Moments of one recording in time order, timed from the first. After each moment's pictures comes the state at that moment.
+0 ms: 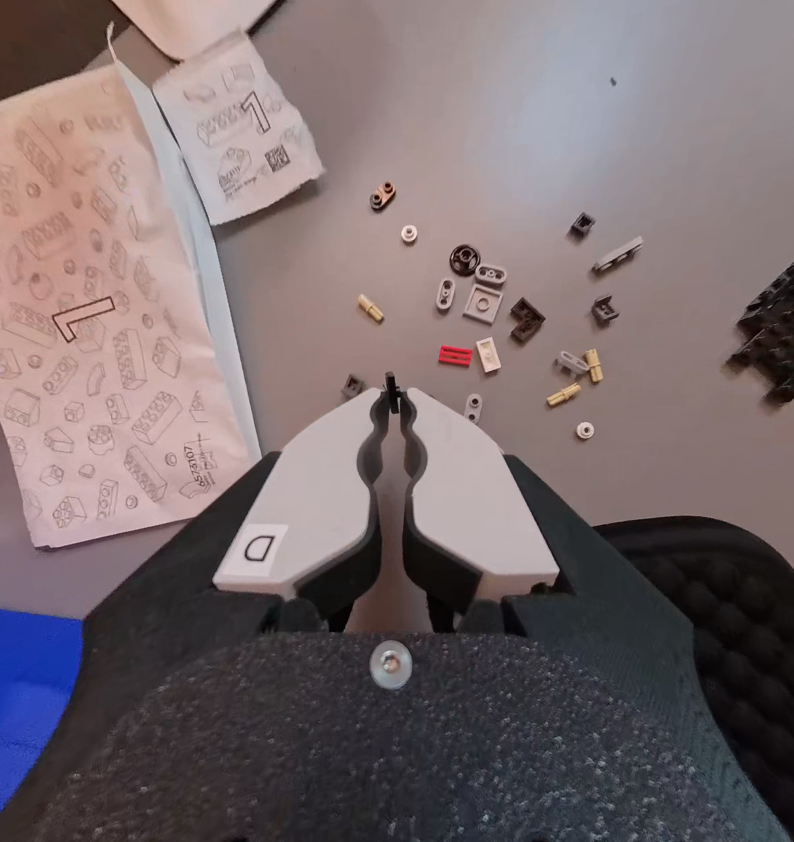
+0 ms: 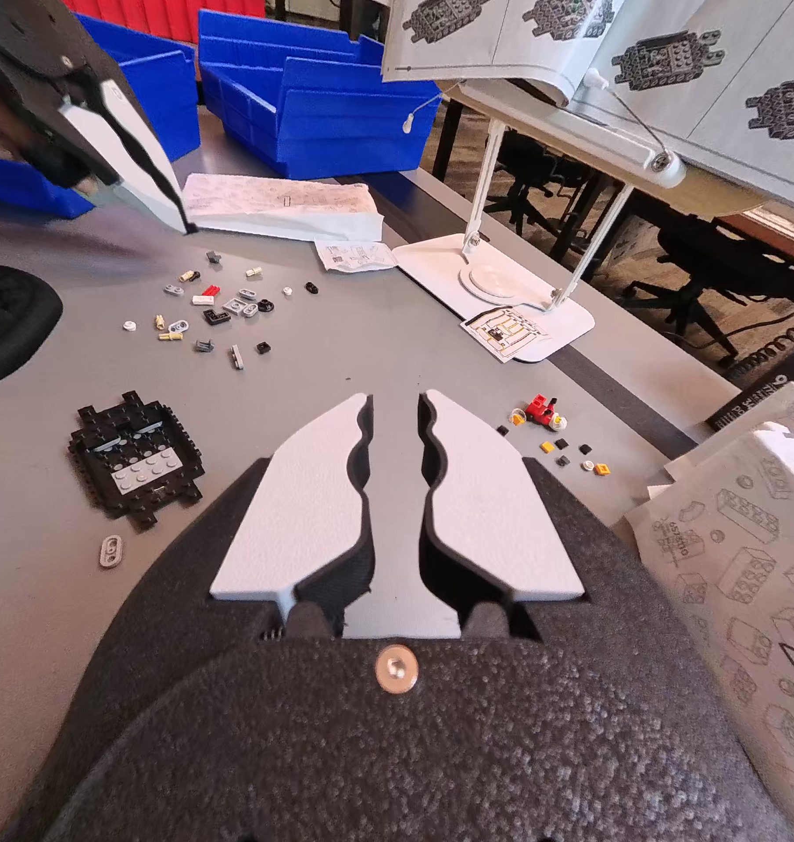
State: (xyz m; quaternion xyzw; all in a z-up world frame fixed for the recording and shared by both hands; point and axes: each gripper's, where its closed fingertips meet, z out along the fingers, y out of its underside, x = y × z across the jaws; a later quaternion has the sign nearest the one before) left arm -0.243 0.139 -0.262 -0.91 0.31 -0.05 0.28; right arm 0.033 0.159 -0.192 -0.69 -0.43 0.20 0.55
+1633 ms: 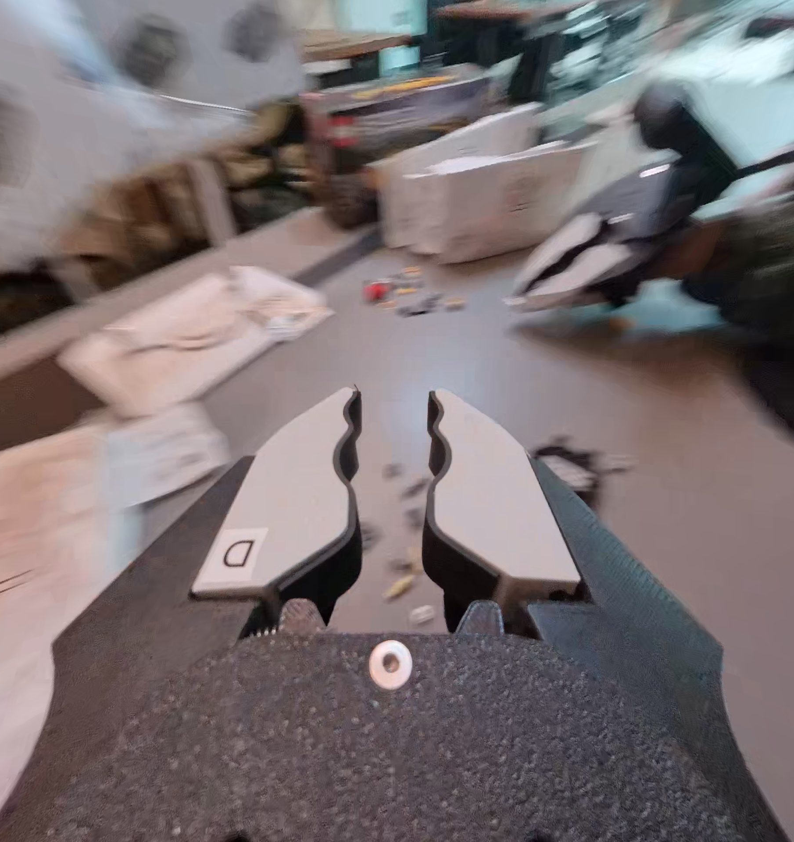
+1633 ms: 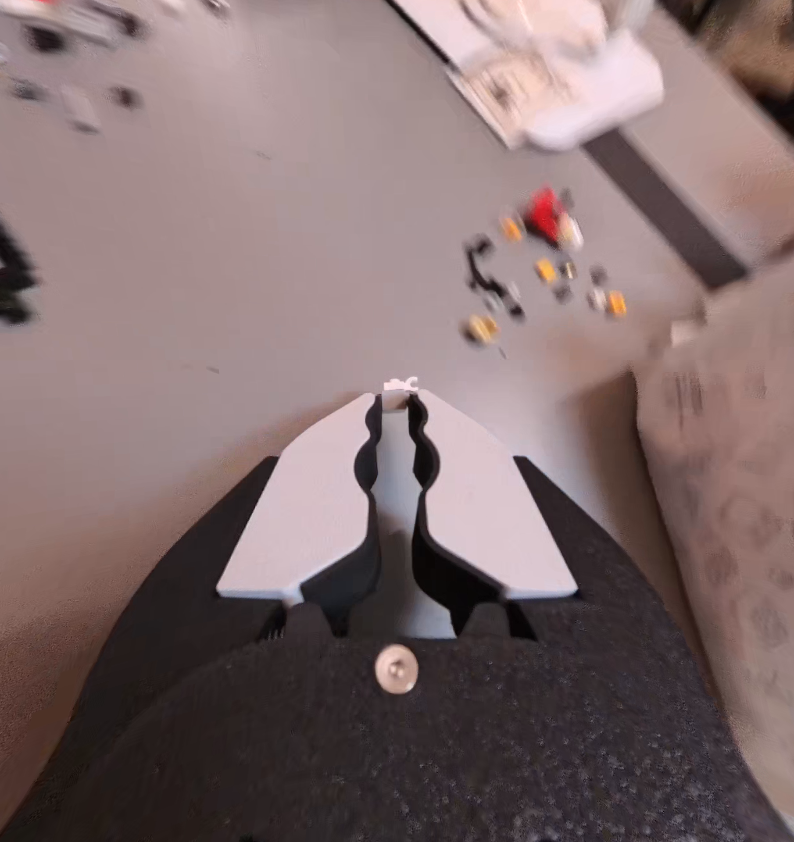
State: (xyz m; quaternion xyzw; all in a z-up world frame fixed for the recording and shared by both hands) left arm -0.142 0.123 -0.167 -0.74 0.33 -0.23 0.54; right arm 0.094 0.189 -0.277 -0.77 -0.47 0.14 0.40
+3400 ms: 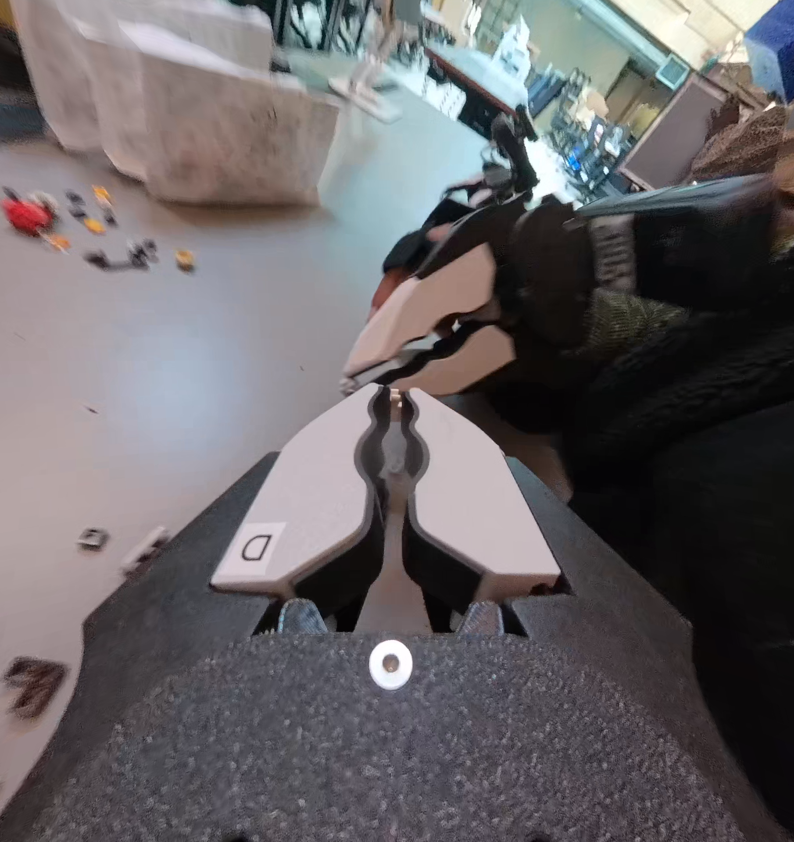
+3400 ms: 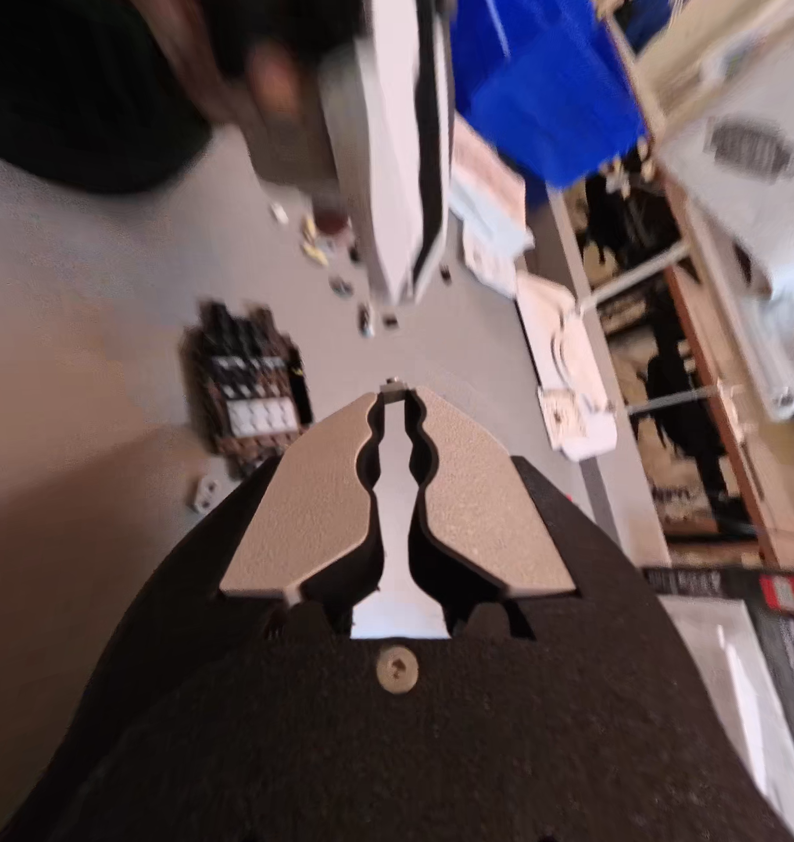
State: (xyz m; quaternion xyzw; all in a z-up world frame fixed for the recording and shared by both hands) left arm -0.050 0.065 -0.189 -0.71 0.37 -0.48 0.36; right arm -0.035 0.085 -0.220 -0.55 -0.66 0.05 0.51
